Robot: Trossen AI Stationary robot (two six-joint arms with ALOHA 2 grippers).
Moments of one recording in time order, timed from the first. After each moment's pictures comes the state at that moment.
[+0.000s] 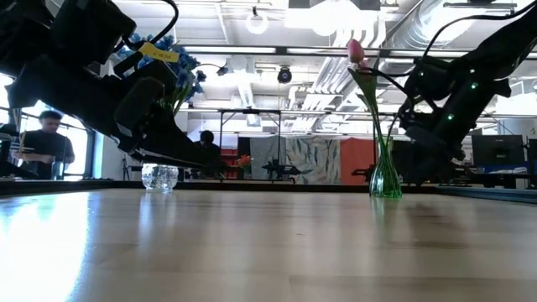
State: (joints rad) left arm -0.31 1.62 0.37 0.70 -0.56 -0.47; right arm -0.67 1.07 0.37 -0.25 0.02 0.15
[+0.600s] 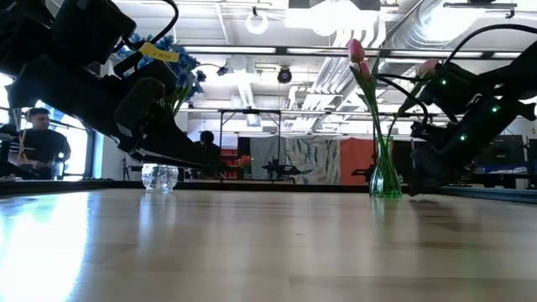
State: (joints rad) left arm -0.31 1.62 0.37 0.70 -0.57 -0.47; right arm -0.53 1.07 0.15 0.09 0.29 0.21
